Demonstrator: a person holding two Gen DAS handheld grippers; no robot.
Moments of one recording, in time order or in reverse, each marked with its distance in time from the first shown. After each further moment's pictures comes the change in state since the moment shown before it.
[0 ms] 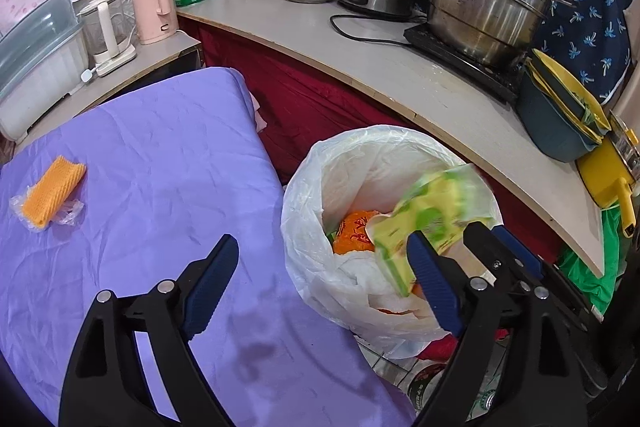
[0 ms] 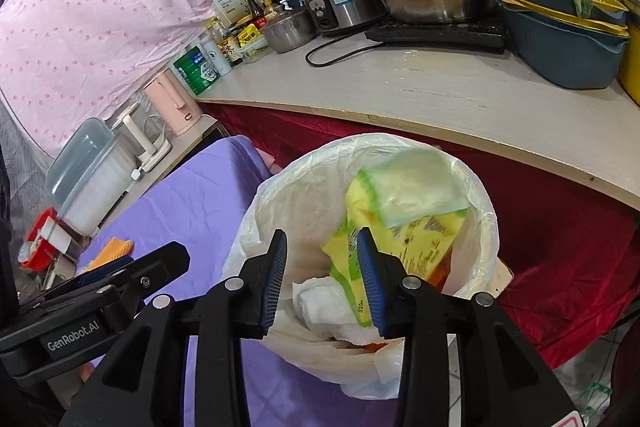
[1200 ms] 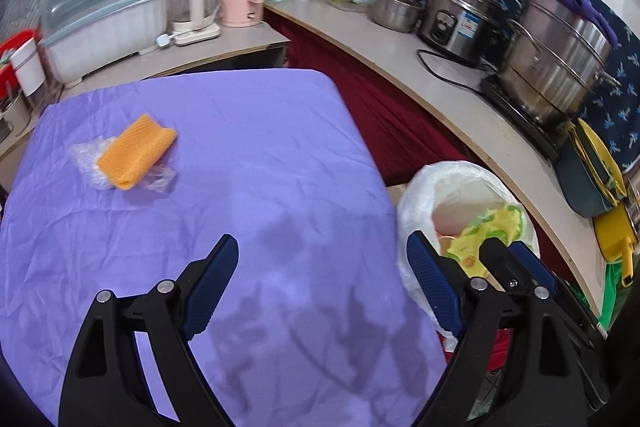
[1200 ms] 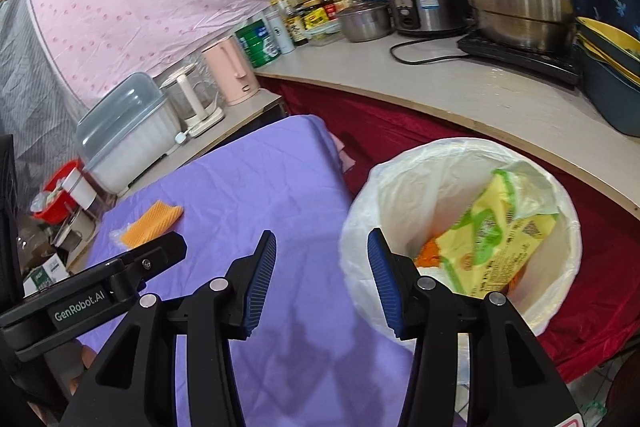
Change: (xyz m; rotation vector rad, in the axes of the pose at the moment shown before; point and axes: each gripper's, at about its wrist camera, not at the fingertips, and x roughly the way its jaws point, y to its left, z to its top) left arm -0.049 0.130 -0.019 -0.217 -0.054 0.077; right arm 0.003 0.121 -0.024 -0.174 0.034 0.088
